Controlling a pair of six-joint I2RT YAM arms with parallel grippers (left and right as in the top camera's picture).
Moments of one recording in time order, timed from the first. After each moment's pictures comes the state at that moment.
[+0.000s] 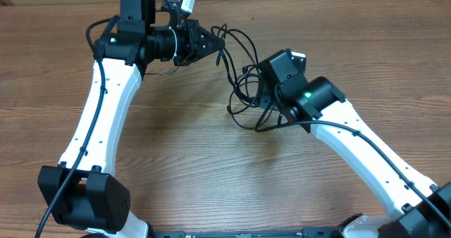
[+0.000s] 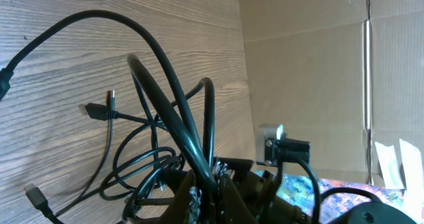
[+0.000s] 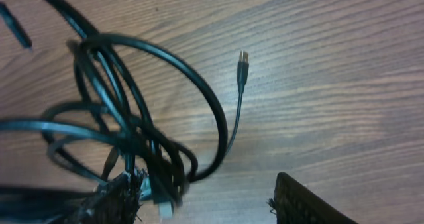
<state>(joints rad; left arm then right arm) -0.15 1.75 1.66 -0.71 0.95 -0.59 0.57 1.57 1.35 -0.90 0.25 0.71</state>
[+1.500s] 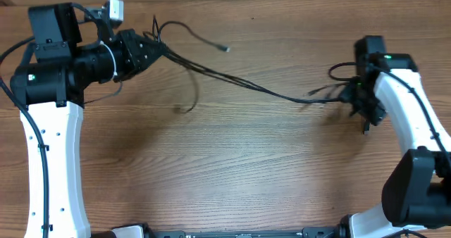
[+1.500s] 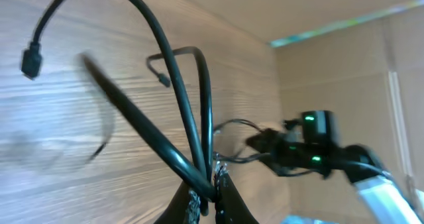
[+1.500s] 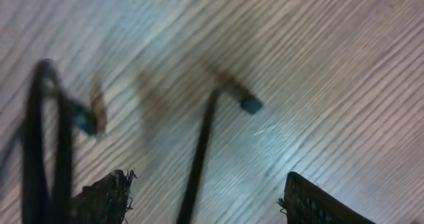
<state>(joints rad) 0.10 1.47 1.66 -1.01 0.82 -0.43 -0.08 1.73 1.35 -1.14 0.24 0.70</state>
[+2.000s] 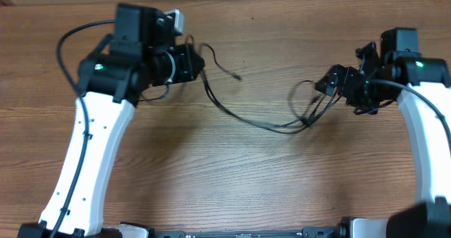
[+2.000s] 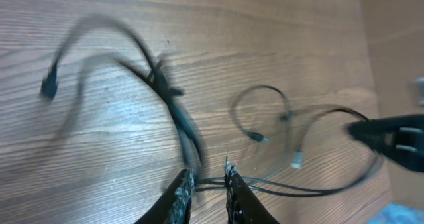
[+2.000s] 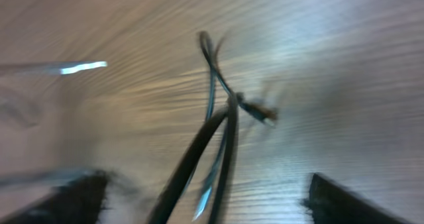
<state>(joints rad) -0.24 1.53 1.66 -1.02 0.40 -0.38 -0.10 1.52 1.42 -1.16 -0.41 0.22</state>
